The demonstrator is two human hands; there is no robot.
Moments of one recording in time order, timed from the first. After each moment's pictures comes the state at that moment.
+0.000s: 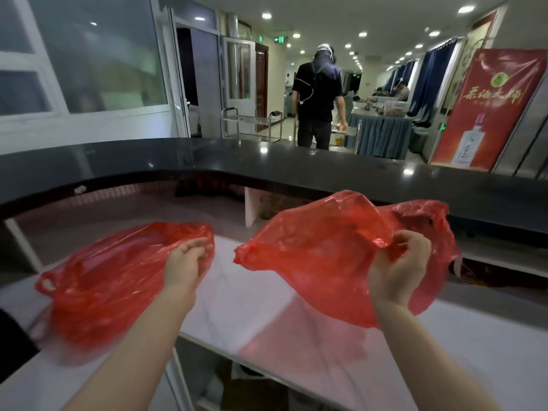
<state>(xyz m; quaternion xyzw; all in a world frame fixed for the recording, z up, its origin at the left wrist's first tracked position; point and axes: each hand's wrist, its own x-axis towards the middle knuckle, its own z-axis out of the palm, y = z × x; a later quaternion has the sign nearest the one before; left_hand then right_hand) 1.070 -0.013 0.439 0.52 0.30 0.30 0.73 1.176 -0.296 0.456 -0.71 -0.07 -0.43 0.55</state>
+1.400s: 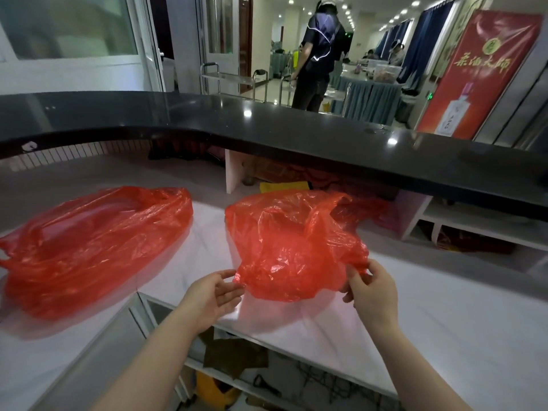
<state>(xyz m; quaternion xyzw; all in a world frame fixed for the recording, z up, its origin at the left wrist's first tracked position) 1.065 -0.069 0.345 0.48 0.36 0.00 0.80 1.150 -0.338 0.370 -0.82 -0.05 -0.06 0.56</state>
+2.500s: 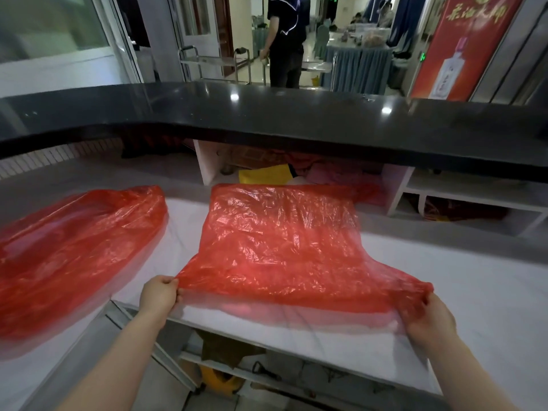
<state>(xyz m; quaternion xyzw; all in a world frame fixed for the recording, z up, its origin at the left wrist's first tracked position) 1.084 -0.020 0.285 0.72 0.46 0.10 0.51 1.191 -0.475 0.310 -0.43 0.31 0.05 0.85</state>
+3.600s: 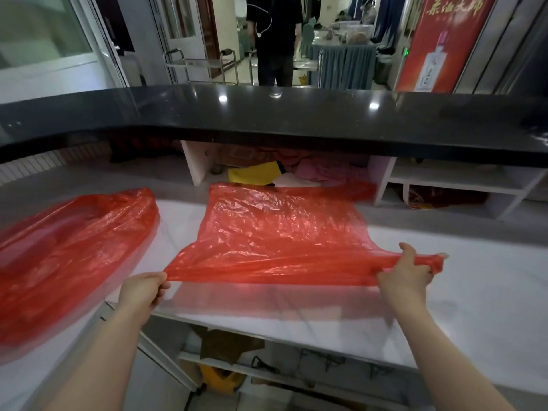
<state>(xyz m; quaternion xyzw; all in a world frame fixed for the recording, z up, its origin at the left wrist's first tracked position) 1.076 -0.006 0.304 0.61 0.47 0.13 0.62 1.194 -0.451 0.328 -0.91 0.16 -0.06 0.38</state>
